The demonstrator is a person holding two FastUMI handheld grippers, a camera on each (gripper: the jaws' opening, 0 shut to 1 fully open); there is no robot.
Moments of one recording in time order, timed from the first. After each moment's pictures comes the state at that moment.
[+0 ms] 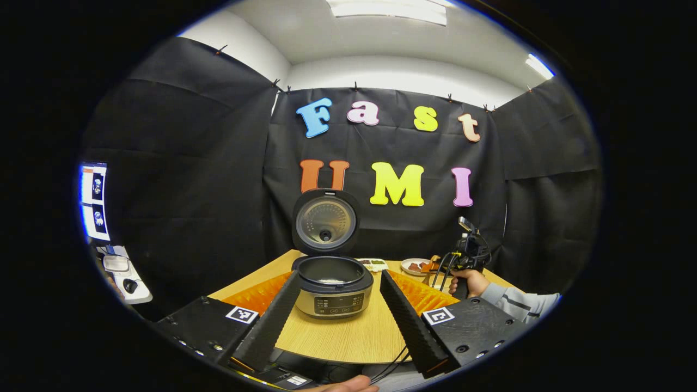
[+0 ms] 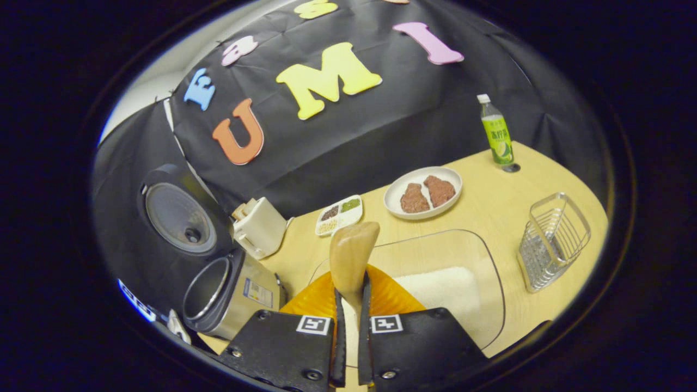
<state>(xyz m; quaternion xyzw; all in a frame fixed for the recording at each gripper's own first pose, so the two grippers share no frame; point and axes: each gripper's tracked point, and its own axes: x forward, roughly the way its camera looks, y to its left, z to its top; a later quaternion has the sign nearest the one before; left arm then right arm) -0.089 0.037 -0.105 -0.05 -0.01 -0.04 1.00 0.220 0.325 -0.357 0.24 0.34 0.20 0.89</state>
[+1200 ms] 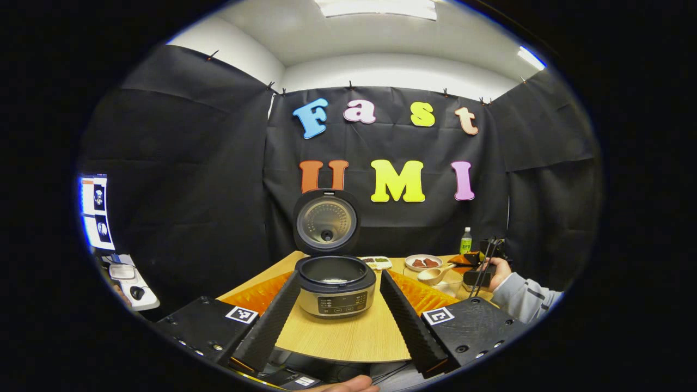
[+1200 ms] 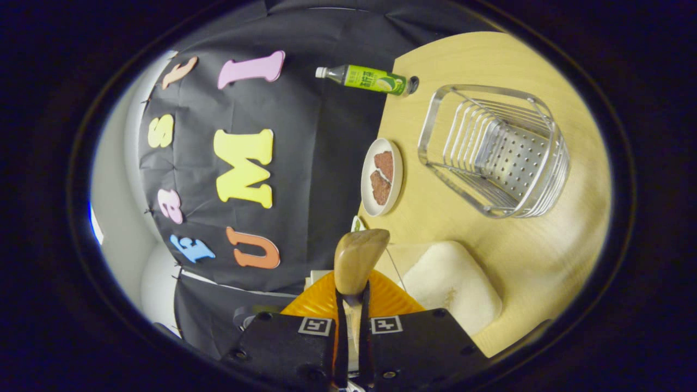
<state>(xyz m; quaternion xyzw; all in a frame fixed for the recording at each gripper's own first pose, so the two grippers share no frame) -0.090 0.033 -0.102 -0.02 -0.01 -0.04 1.00 0.242 0.234 -0.346 0.62 0.33 0.12 0.70</state>
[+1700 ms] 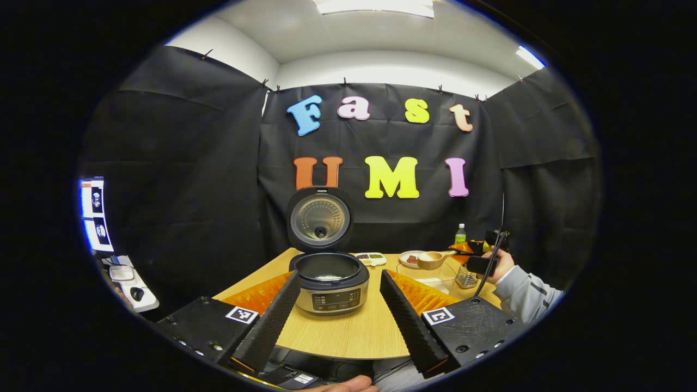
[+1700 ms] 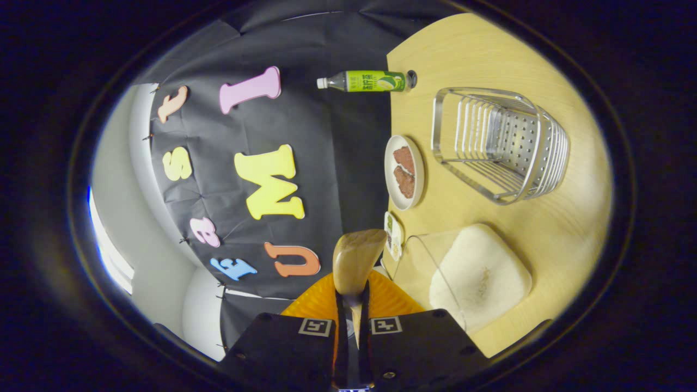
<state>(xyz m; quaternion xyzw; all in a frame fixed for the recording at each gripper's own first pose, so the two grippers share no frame) -0.096 0.030 -0.104 -0.02 0.01 -0.04 1.00 0.231 0.235 -0.285 0.69 0.29 0.17 0.64</state>
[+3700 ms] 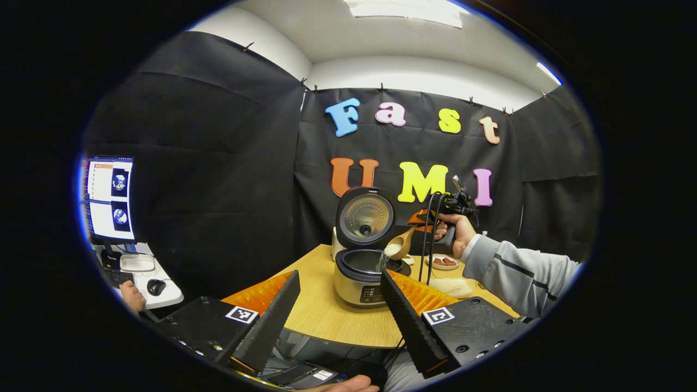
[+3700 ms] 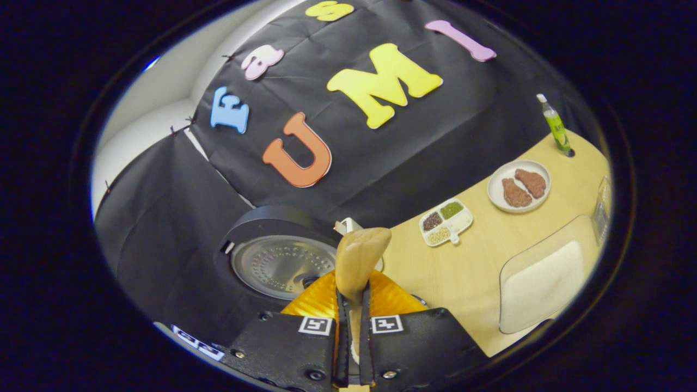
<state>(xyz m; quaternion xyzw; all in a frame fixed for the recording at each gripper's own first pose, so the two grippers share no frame) -0.134 0.139 -0.116 -0.06 0.01 0.00 1.00 0.186 0.539 -0.205 0.25 0.28 0.26 0.89</state>
